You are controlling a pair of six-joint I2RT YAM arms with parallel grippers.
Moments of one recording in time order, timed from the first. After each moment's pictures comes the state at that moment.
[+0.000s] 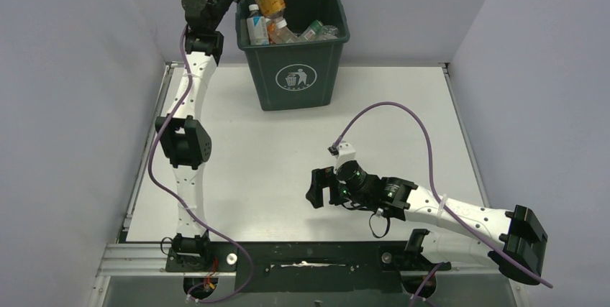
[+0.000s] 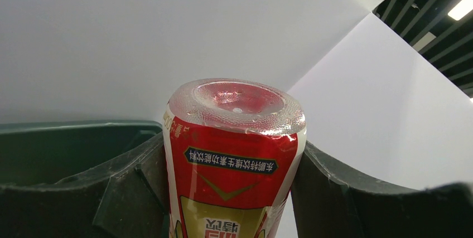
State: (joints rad) left arm -0.13 2.29 2.45 0.38 0.42 -1.16; right arm 1.05 1.06 0.69 -0.35 0.17 0.68
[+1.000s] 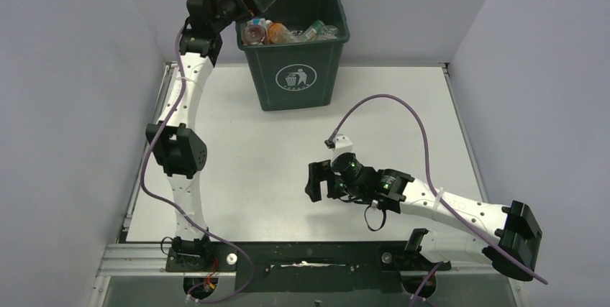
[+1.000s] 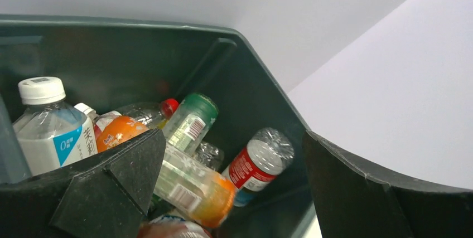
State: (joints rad) left arm -0.16 2.17 2.35 -0.11 0.45 -0.72; right arm 1.03 1.12 0.77 -0.41 0.18 0.65
